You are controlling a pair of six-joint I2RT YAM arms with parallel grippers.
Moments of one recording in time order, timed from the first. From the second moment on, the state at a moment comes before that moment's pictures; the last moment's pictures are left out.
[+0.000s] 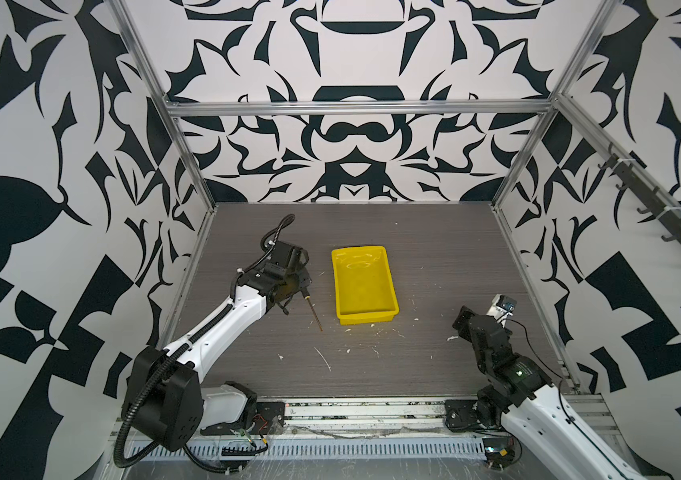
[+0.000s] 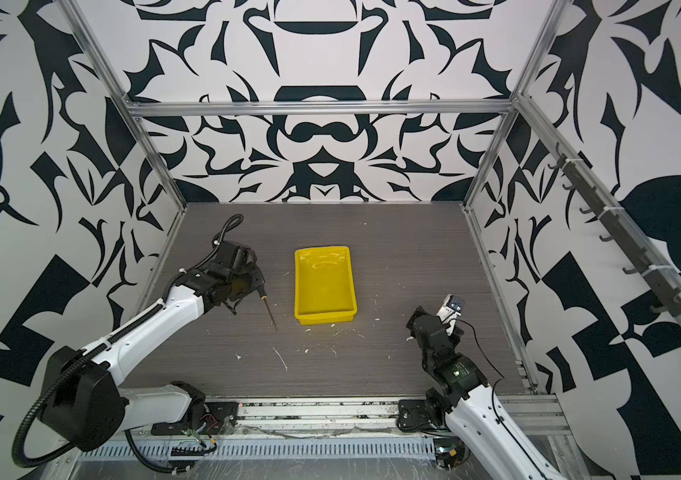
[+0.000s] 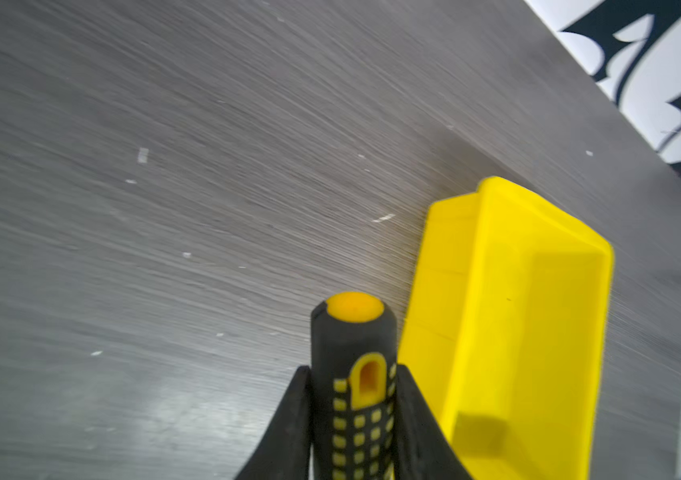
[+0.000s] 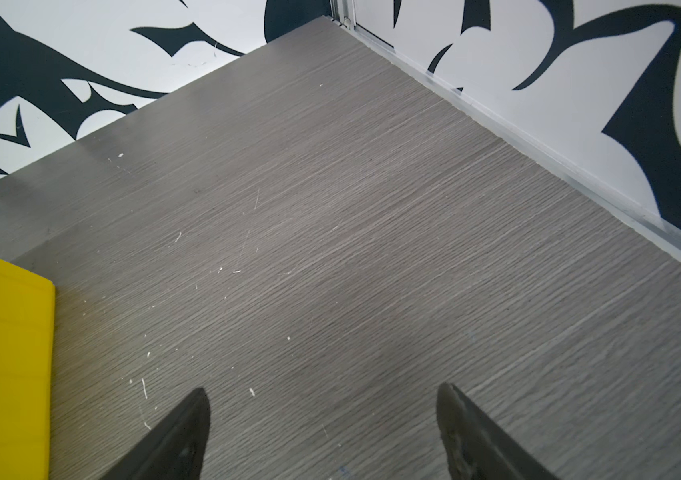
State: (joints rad) left arm -0.49 1.30 0.95 -0.53 -0.09 -0.88; right arm 0.42 0.46 0.26 -0.50 0.59 0.73
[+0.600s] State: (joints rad) left arm -0.67 1.77 1.36 -0.41 -0.01 -0.85; right arm 0.42 0.50 0.26 -0.47 0.57 0.73
